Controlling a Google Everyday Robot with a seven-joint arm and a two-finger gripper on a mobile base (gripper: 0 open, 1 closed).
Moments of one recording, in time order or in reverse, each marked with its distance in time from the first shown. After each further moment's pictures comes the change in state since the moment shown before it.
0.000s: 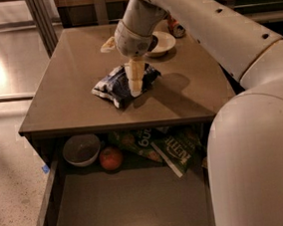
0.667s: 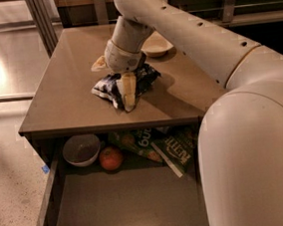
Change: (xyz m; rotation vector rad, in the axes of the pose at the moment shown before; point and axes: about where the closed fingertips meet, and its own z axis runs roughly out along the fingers) arm -0.016 0.015 0.050 -0.102 -0.048 -0.050
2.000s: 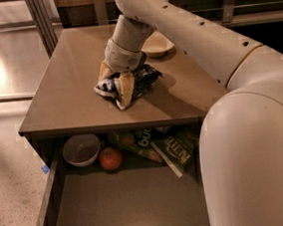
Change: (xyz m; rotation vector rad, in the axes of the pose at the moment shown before) arm 0.000 0.000 0.000 0.000 0.000 0.000
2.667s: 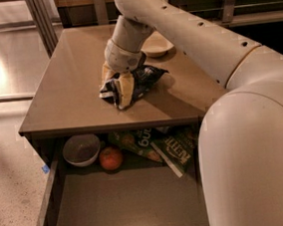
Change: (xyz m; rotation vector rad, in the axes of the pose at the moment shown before) arm 0.000 0.000 0.000 0.000 0.000 0.000
